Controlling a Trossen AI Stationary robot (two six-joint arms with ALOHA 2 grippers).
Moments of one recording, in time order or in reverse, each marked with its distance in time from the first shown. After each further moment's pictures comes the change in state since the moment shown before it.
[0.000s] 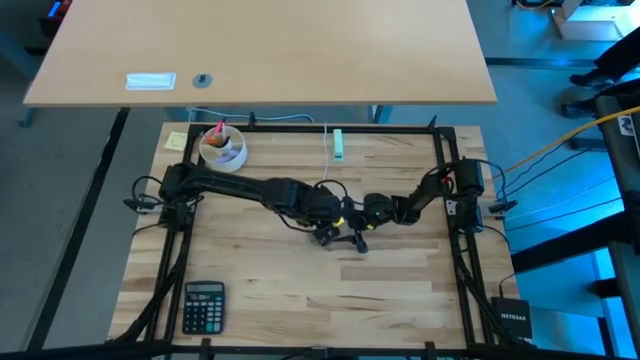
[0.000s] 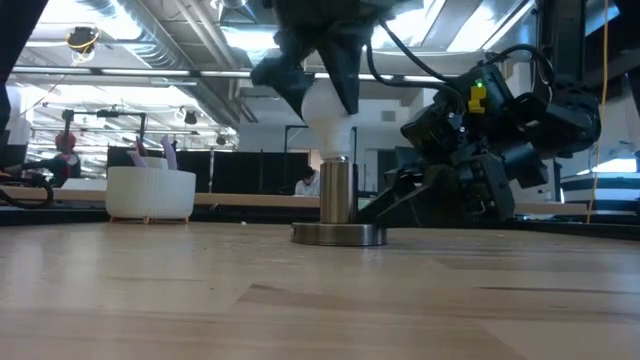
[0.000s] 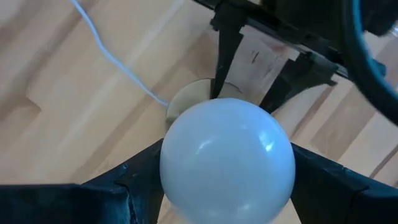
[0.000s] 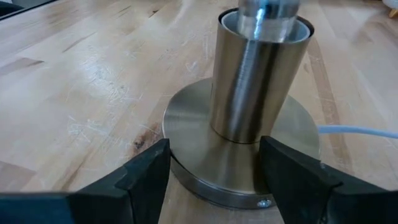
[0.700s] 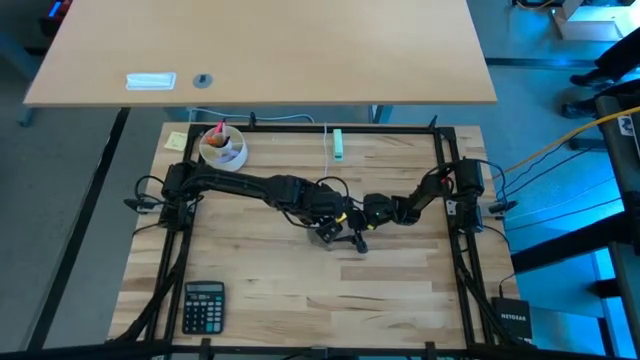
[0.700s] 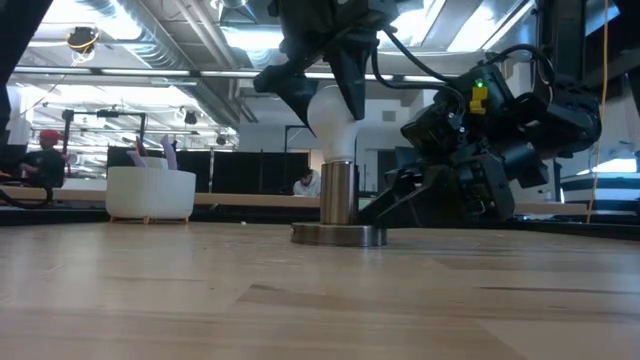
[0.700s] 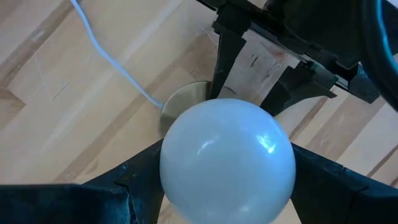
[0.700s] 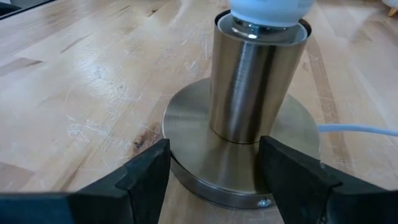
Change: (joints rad) left arm 0.020 0.035 0.002 0.024 0.036 -0.027; right arm 0.000 0.001 -0.002 -0.002 0.005 0.003
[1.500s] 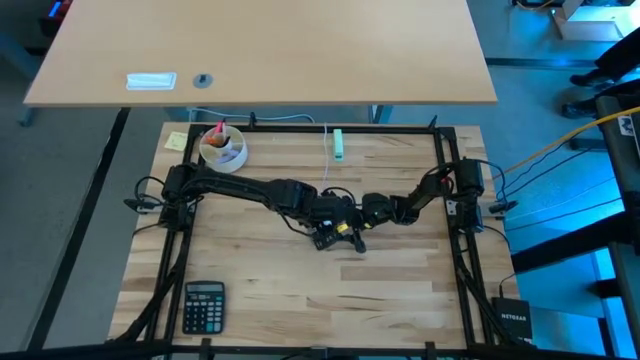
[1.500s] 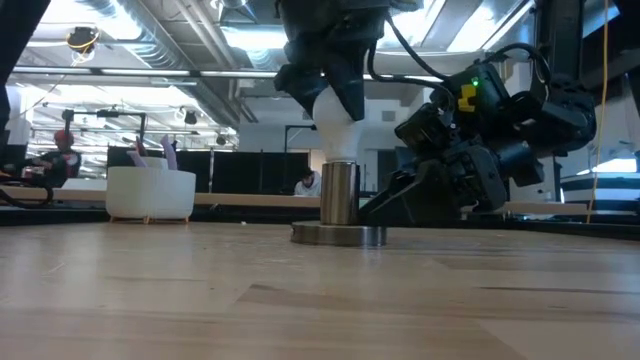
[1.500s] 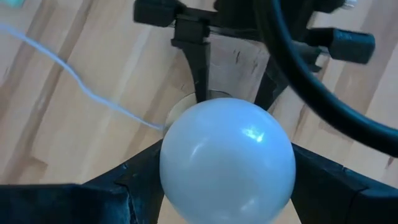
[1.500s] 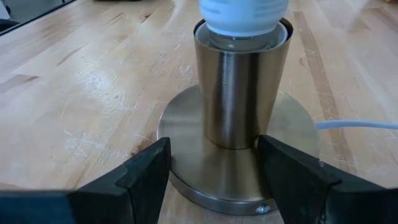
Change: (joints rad) left arm -0.029 0.011 -0.002 0.028 -0.027 0.332; right arm -0.001 0.001 0.022 -0.013 0.000 0.078
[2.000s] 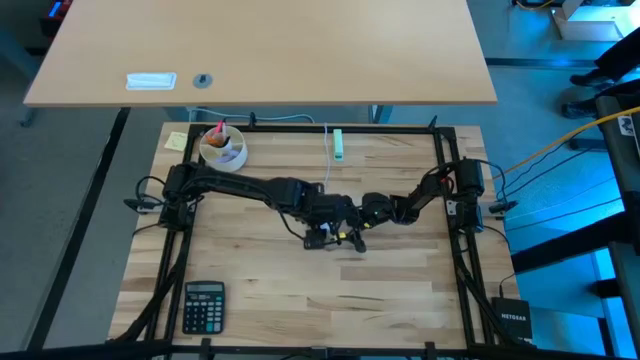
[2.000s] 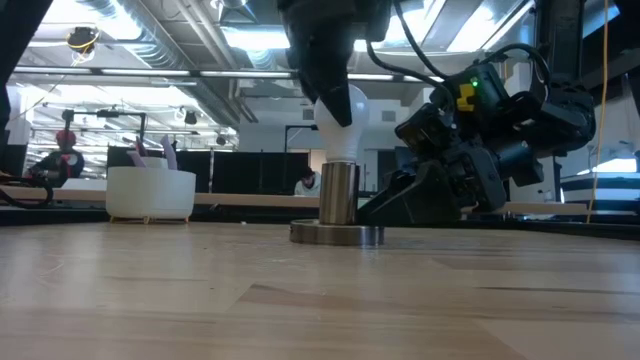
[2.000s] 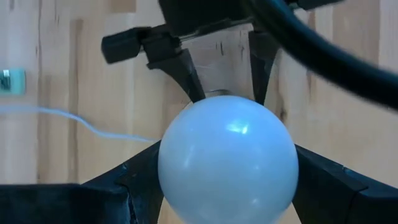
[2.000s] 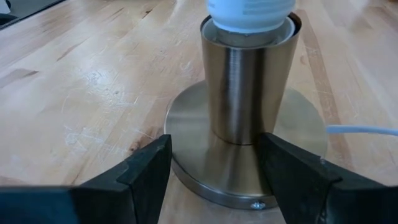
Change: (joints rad) left arm 0.011 0.000 0.000 -0.003 0.019 0.441; right arm 0.000 0.000 0.000 -0.003 -0.007 -0.023
